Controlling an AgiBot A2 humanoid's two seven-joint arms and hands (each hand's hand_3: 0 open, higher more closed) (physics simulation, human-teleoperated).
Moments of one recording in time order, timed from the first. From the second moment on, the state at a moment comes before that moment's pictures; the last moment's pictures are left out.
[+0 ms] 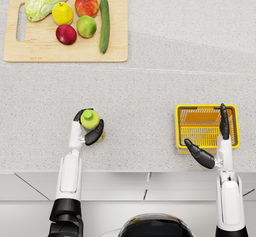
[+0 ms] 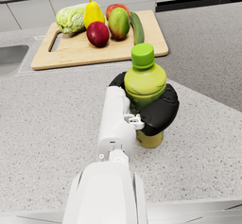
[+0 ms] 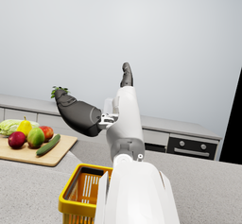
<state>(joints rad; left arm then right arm) 0.42 1.37 0.16 -0.99 1.43 0.01 0.00 0.18 -1.30 0.00 1.96 1.42 0.00 0.00</state>
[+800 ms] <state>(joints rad) 0.51 1.51 0.41 -1.74 1.43 -0.11 0.00 0.45 -1.54 0.40 1.62 1.67 0.06 0.00</state>
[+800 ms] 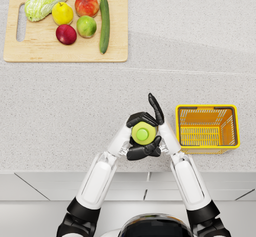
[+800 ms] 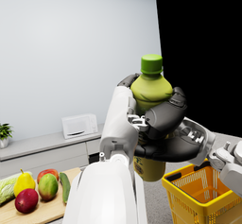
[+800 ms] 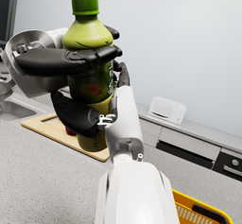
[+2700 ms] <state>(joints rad) 0.48 1.43 -0.17 -1.68 1.42 0.00 0.00 0.48 -1.43 -0.20 1.69 1.72 0.00 0.00</state>
